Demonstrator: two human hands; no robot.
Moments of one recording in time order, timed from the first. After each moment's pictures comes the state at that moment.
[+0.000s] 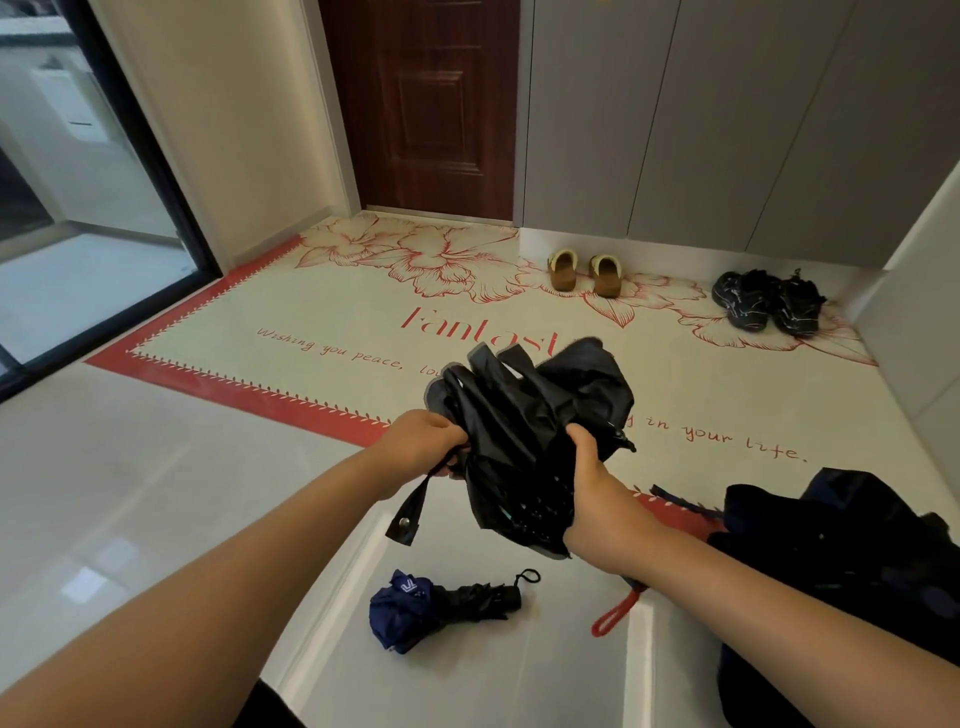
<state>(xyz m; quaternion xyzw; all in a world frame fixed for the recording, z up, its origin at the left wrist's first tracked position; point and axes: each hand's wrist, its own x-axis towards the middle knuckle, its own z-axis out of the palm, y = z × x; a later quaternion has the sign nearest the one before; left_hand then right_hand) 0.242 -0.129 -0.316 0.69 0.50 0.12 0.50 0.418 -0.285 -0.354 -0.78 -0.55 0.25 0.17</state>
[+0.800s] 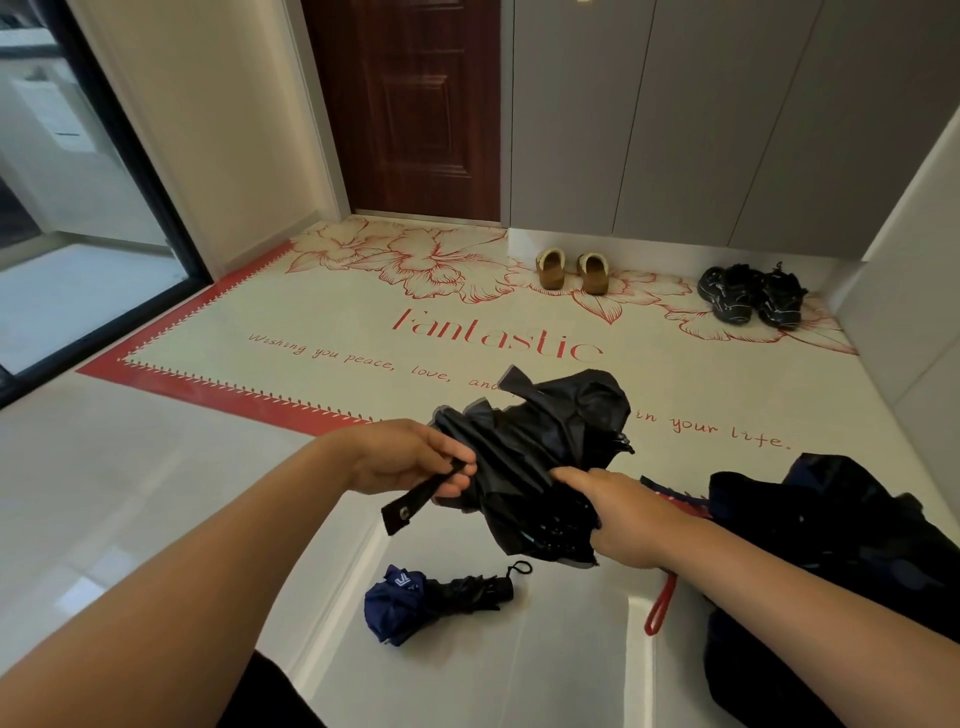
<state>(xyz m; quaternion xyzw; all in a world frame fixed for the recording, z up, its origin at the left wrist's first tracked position) 0.228 -0.129 -0.306 0.54 0.39 -0.04 0.75 0.468 -0.309 -0.380 -0.74 -0.63 0.24 0.08</state>
